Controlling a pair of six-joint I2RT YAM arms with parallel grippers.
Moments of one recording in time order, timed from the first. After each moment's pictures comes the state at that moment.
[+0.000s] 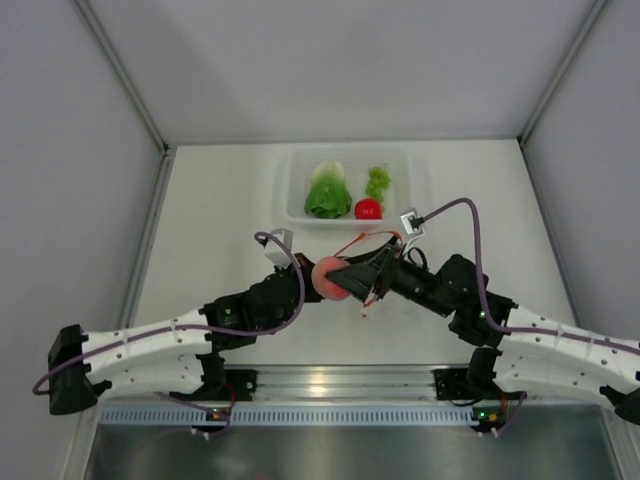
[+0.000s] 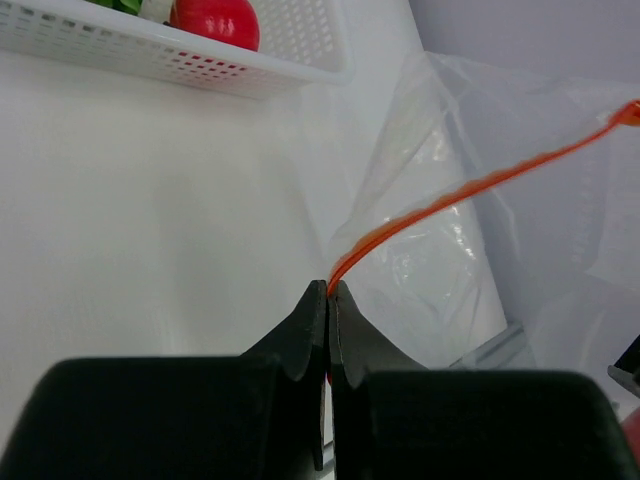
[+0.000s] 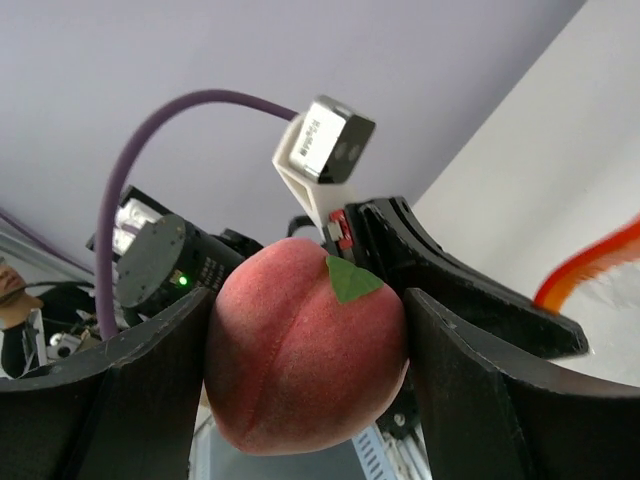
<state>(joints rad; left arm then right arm) -1.19 0.93 0.66 -0.01 -0.60 -0.93 1.12 0.83 0.69 0.27 0.03 0.82</state>
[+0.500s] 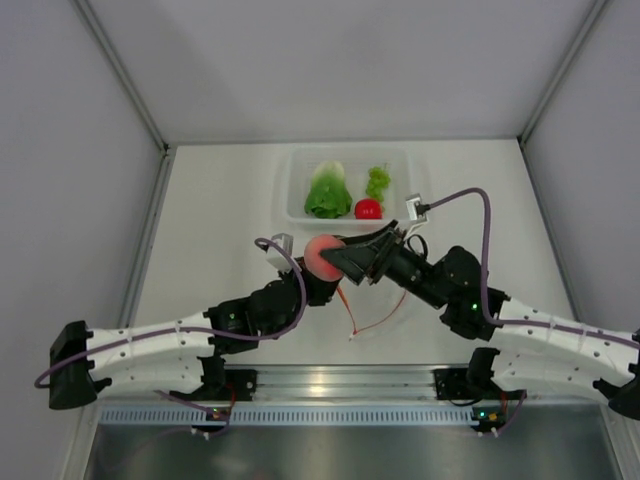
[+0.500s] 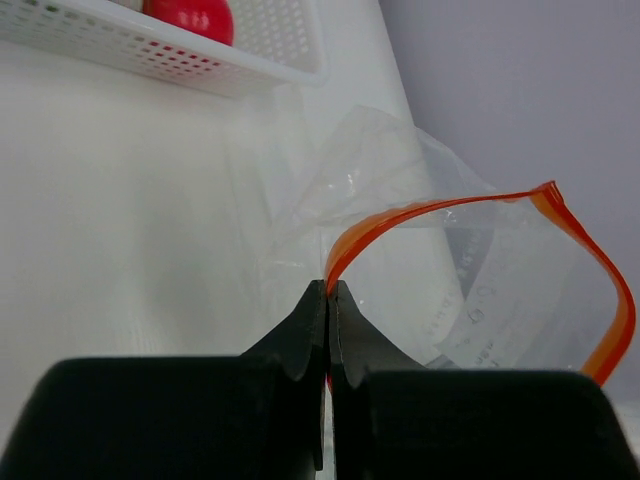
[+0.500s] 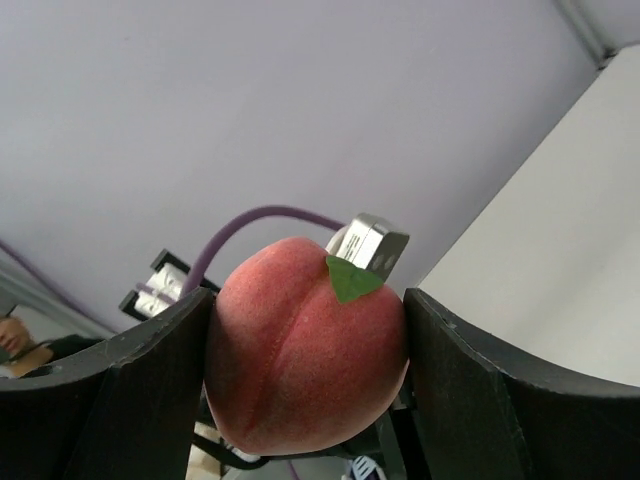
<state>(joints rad) -1.24 0.95 0.62 0.12 -0.60 -0.98 1.12 0.91 0.73 0.46 0.08 0.83</state>
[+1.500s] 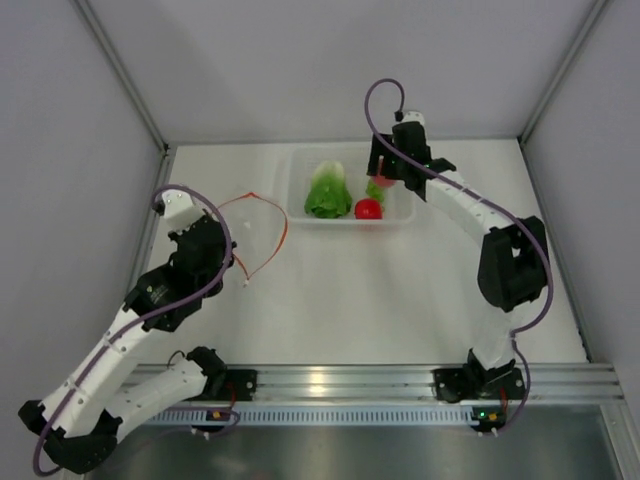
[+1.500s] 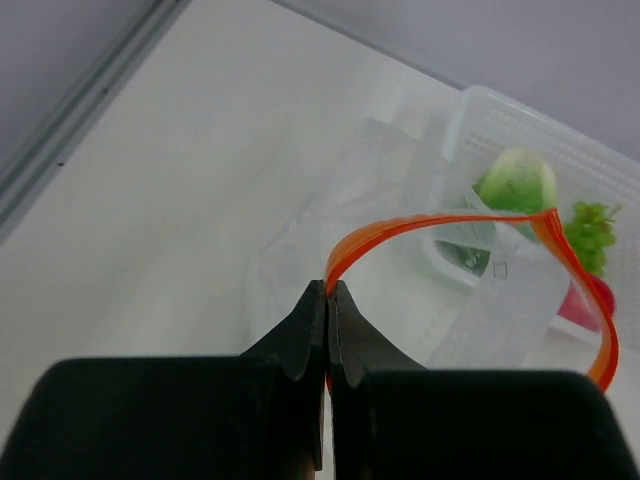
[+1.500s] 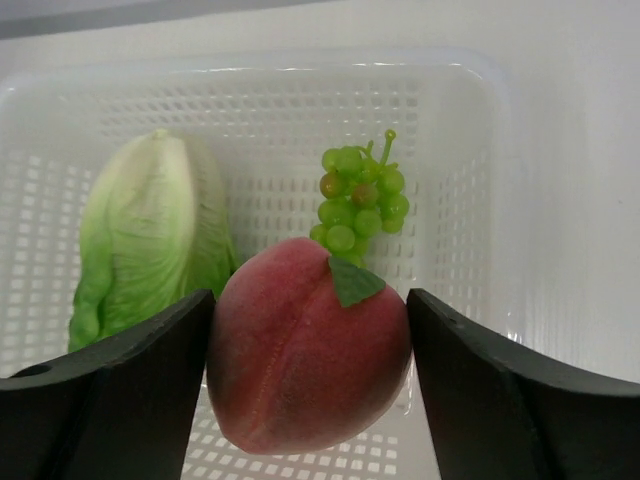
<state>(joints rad) -0.71 0.78 1.02 -0.68 -0.87 -0.67 0.40 1.81 1.51 -0.23 0.18 0.37</state>
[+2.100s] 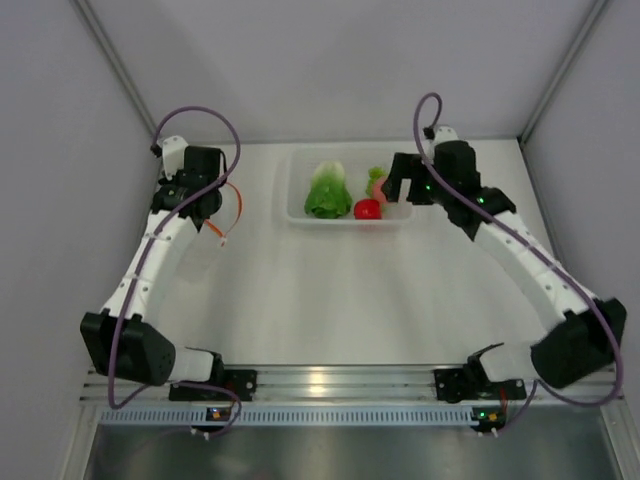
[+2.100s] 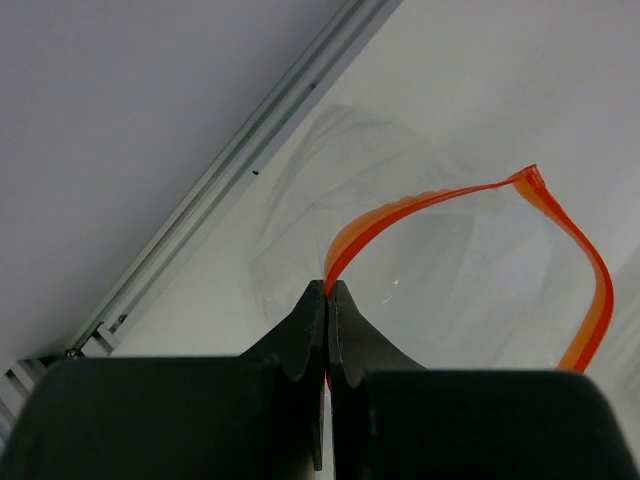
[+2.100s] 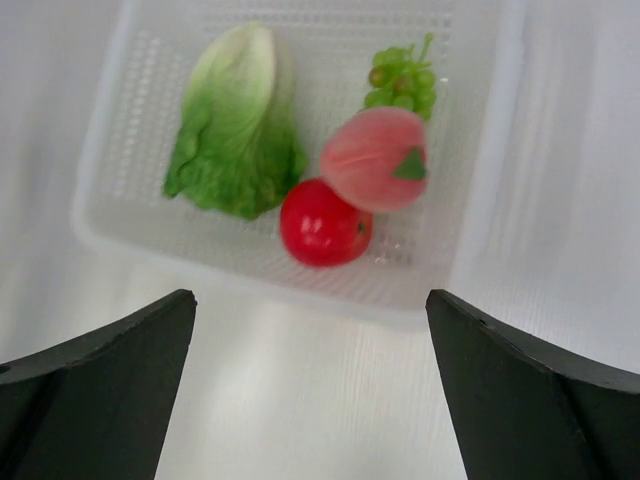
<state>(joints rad) -0.21 1.30 1.33 -0.75 -0.82 -0.48 0.40 1.48 1.36 -0.44 0.05 0.34</state>
